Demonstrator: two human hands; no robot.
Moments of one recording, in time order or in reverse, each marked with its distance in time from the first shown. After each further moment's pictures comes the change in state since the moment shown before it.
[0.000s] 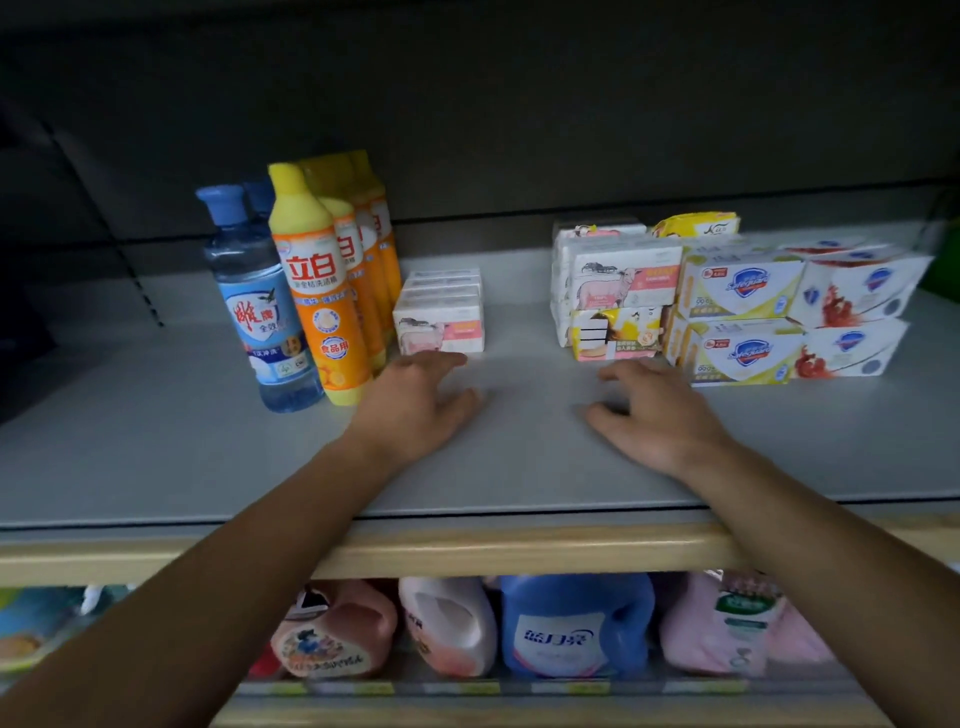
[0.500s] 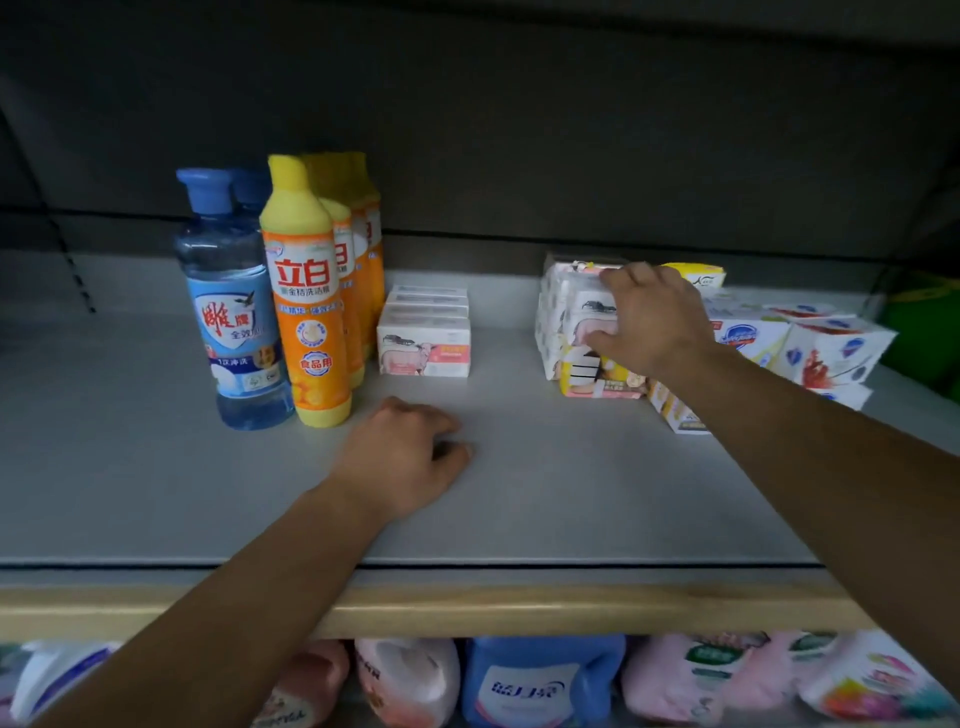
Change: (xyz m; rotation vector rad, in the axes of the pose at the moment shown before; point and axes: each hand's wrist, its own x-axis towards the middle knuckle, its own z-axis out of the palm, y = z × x) left_hand -0.005 -0.010 0.018 0.002 -0.030 0.017; right_hand 0.108 -0.015 -0.058 -0.466 0.253 -0.082
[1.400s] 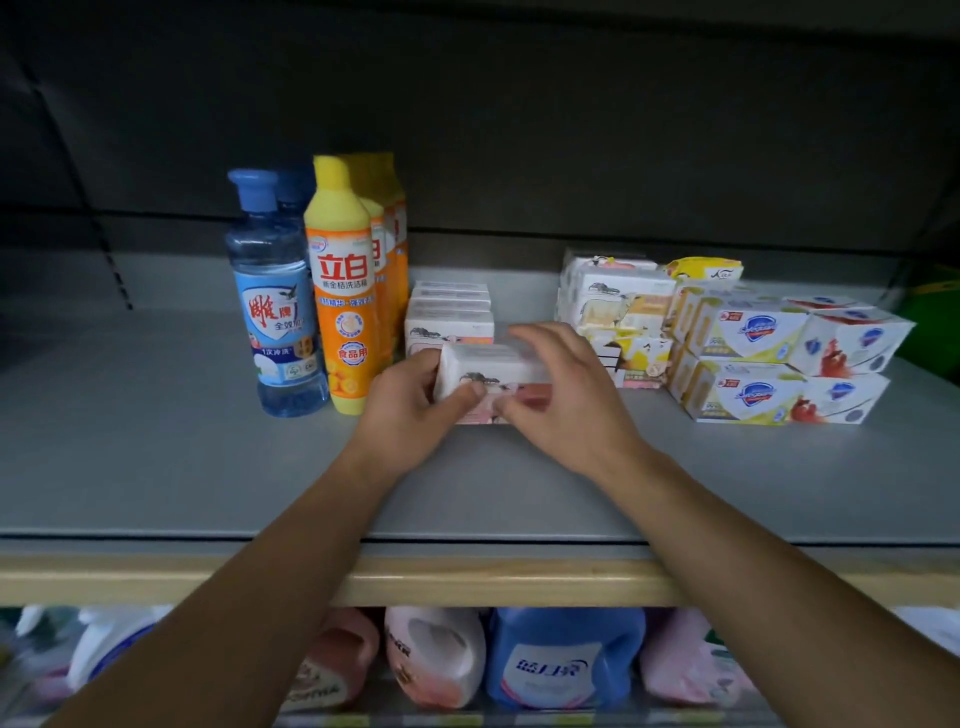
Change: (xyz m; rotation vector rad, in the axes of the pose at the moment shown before) left_hand -0.002 -0.005 -0.024 -0.796 0.167 -0.077; right_hand -0.089 -0.103 0.016 0.736 0.155 -0.210
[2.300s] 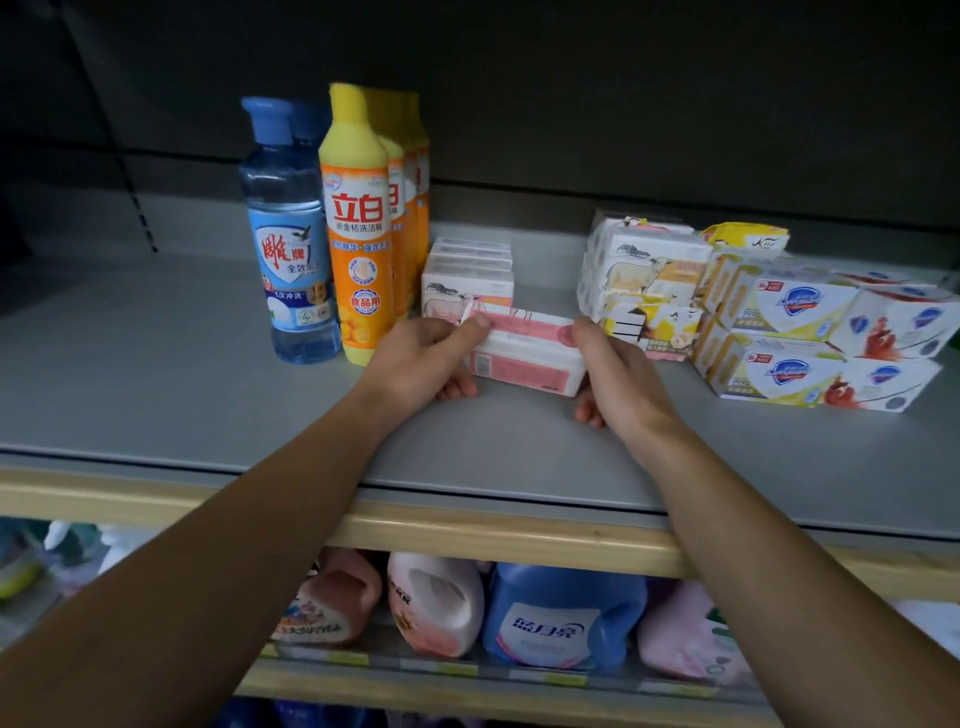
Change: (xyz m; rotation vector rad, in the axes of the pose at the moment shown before) left_hand 0.005 0.000 0.001 -0.054 -0.037 -0.299; right_hand -0.011 0.018 -0.007 0.498 -0.109 0.599
